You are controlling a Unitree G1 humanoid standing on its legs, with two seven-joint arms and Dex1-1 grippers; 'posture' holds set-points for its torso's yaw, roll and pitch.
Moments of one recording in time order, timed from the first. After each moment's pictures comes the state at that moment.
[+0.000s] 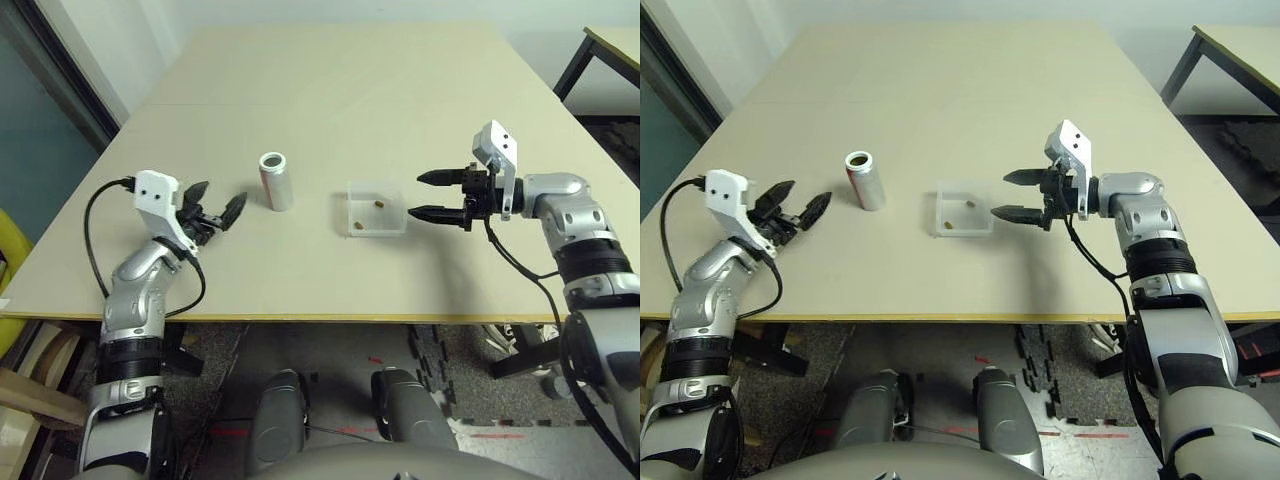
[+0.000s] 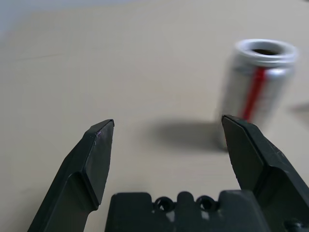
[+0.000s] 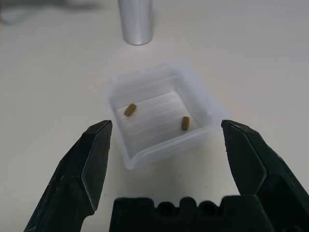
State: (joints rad) left arm -0.31 0.47 0.32 0.26 -0.32 0.17 -0.54; right arm -0.78 -0.56 0.02 0.74 0.19 0.10 1.32
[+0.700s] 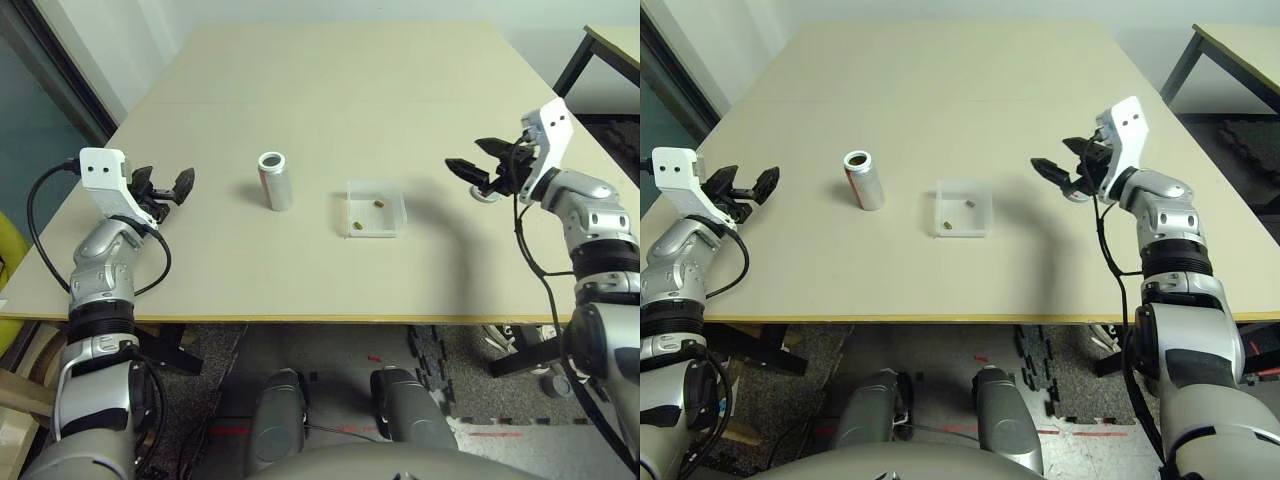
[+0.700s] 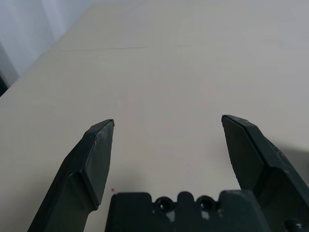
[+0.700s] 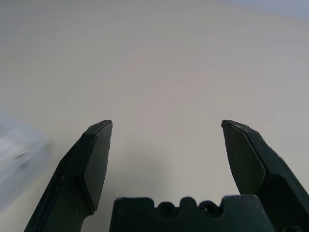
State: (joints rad) left arm -0.53 0.57 0.36 0.66 -0.31 0.06 -0.50; right arm -0.78 -0.59 -0.21 0.84 0.20 0.04 0.75
